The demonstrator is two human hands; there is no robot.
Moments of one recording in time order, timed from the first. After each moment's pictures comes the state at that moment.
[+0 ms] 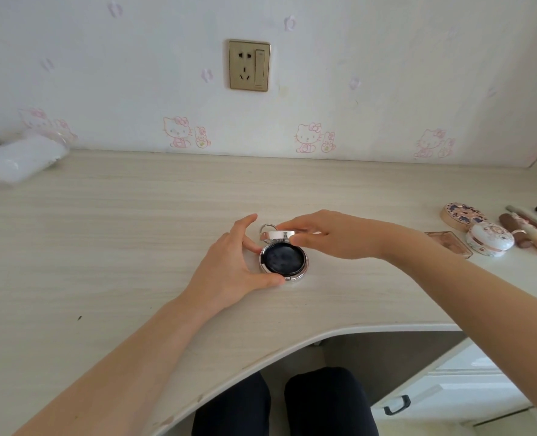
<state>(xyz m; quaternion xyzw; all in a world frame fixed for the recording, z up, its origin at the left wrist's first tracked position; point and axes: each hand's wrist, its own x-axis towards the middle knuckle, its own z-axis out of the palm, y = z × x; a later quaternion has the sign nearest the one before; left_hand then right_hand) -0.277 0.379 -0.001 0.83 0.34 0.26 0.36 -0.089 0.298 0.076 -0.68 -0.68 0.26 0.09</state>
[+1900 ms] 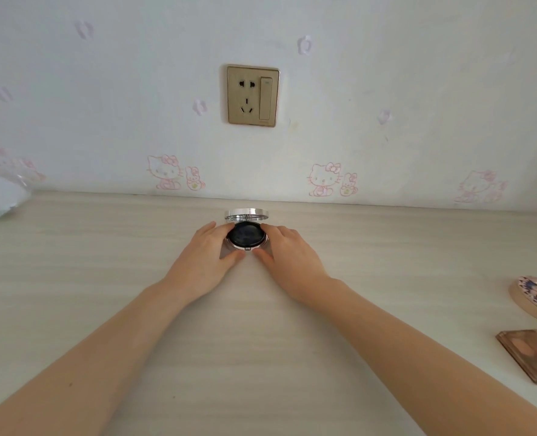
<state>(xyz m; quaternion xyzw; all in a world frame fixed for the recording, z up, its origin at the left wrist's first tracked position) -0.210 0.569 -0.016 0.88 0.36 0.24 0.22 -0.060 0.474 -0.002 -0.76 -0.61 0.03 0.22</state>
